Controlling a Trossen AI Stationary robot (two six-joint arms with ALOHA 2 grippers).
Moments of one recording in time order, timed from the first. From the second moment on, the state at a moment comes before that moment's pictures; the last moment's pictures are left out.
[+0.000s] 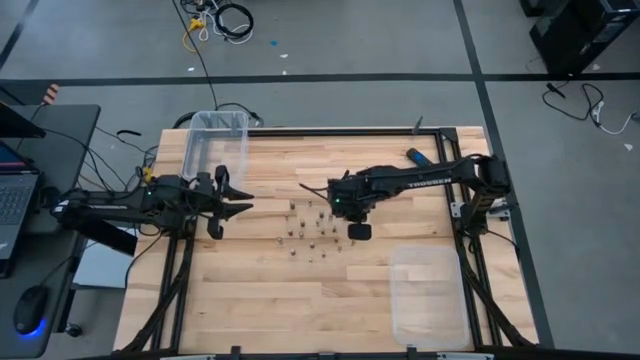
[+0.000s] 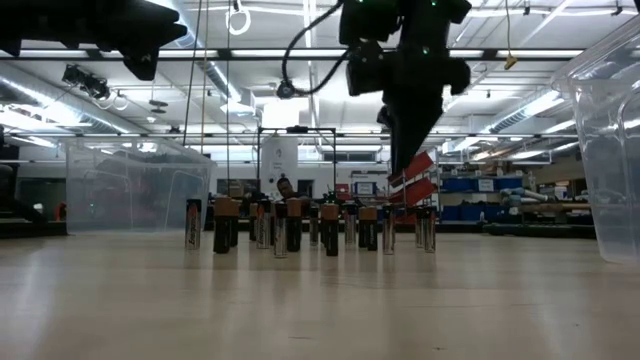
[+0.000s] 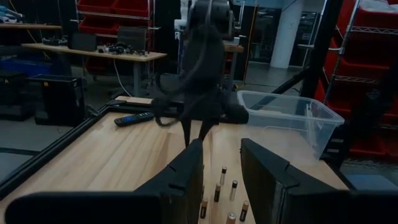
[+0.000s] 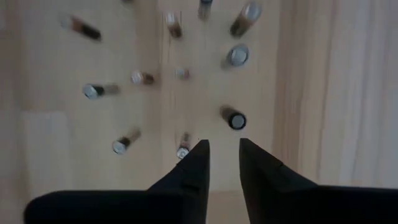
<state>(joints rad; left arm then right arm) -0.01 0.37 0.35 0.03 -0.04 -0.11 -0.05 1.80 1.40 -0.95 0.01 -0.04</state>
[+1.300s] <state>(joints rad) -0.01 0.37 0.35 0.02 -0.06 -0.08 -0.05 1.80 1.32 -0.77 0.06 -0.04</state>
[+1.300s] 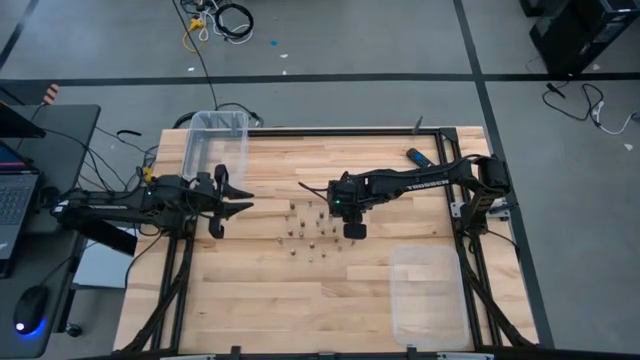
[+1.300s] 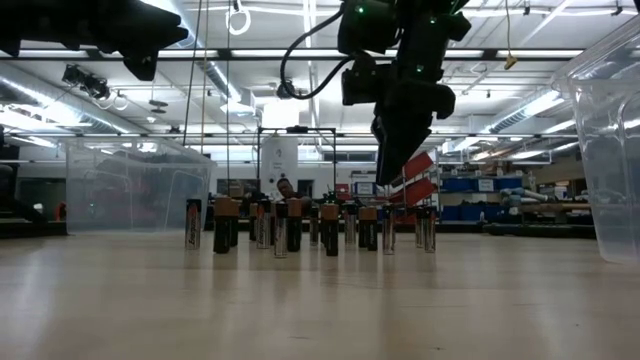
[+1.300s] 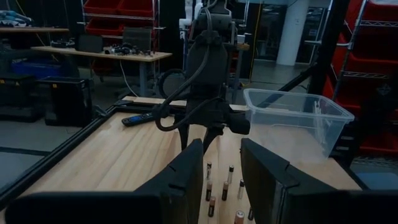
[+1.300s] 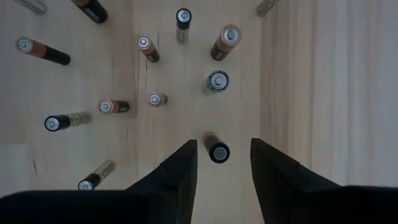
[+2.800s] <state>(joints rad) -0.01 0.41 0.27 0.14 -0.06 -0.08 -0.07 1.80 1.26 -0.73 0.06 0.06</state>
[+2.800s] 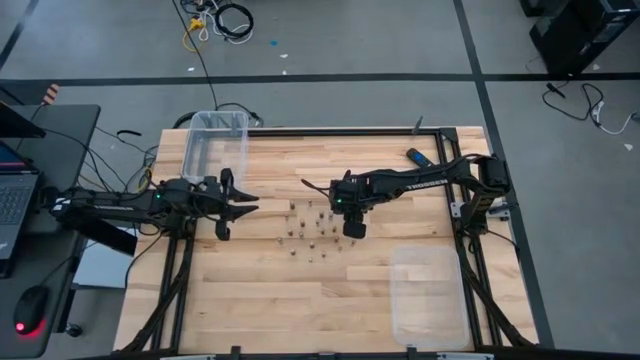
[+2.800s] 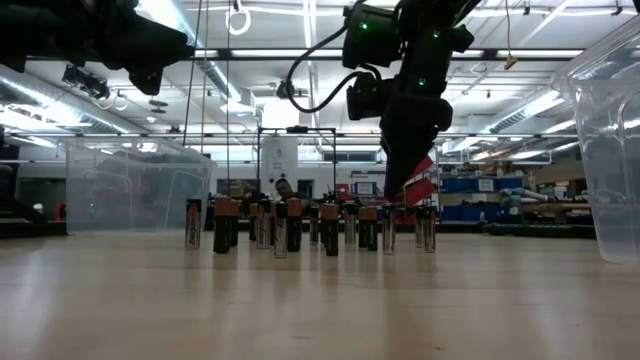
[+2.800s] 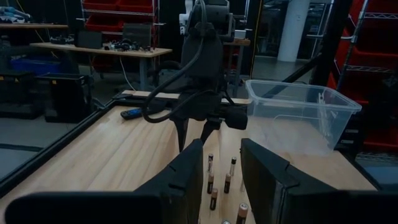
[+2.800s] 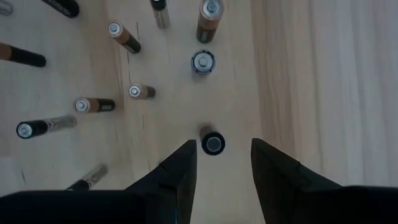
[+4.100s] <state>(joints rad) -0.01 0.43 0.27 0.13 -0.06 0.02 -0.09 1.80 1.29 -0.79 0.00 0.32</state>
